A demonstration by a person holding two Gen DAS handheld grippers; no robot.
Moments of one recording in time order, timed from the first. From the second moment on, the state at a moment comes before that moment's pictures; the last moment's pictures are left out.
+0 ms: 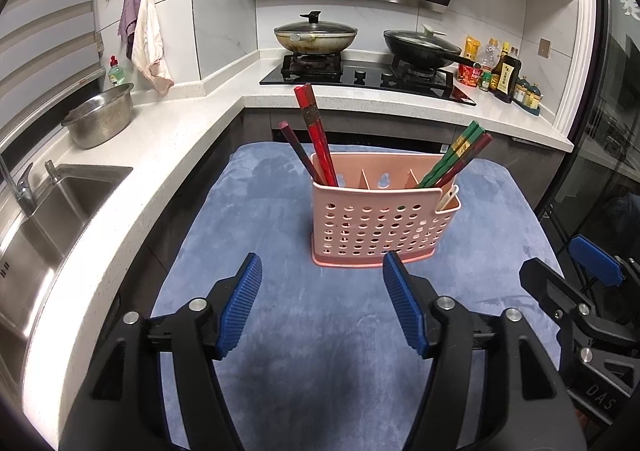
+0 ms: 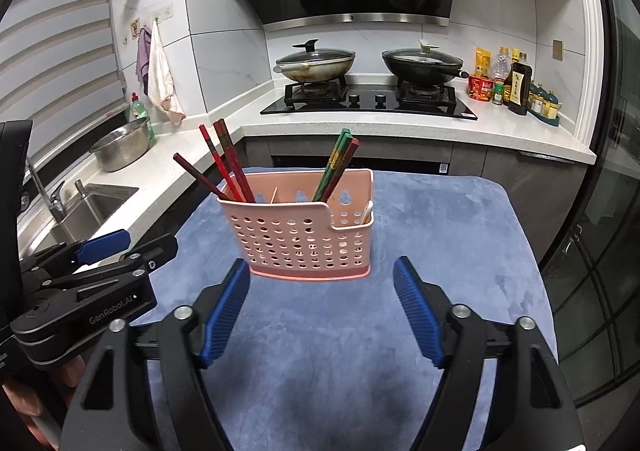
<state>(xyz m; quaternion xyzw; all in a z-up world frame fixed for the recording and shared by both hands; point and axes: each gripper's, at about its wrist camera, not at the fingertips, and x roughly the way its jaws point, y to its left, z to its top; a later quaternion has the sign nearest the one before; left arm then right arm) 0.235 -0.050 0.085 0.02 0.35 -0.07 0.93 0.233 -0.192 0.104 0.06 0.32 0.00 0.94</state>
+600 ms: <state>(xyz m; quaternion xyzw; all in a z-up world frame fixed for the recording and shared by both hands) 0.231 -0.047 0.082 0.03 0.35 -0.04 0.94 0.233 -0.201 0.094 0.06 0.33 -0.03 0.94</state>
